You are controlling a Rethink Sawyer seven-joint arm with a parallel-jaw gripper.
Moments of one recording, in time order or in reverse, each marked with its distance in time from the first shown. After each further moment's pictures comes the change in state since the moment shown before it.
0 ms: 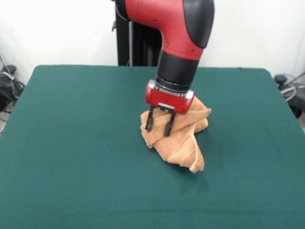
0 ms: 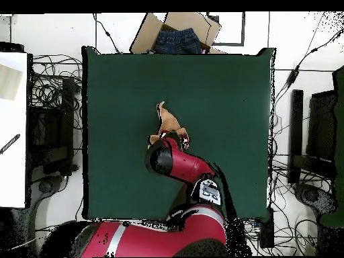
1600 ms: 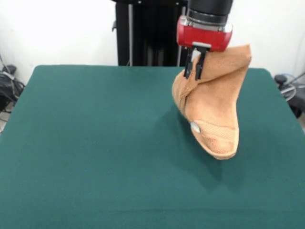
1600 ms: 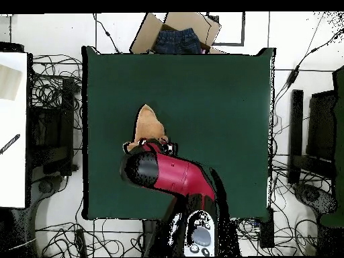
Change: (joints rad) arm 0.069 -0.354 0.001 0.098 -0.044 0.388 0.000
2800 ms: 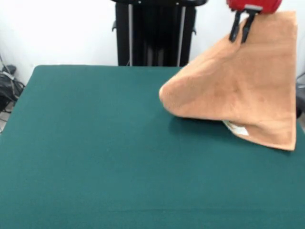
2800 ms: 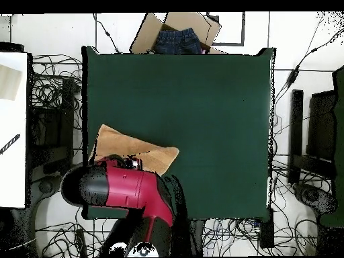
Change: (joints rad) arm 0.268 -0.098 -0.129 -0.026 0.021 0.274 0.000
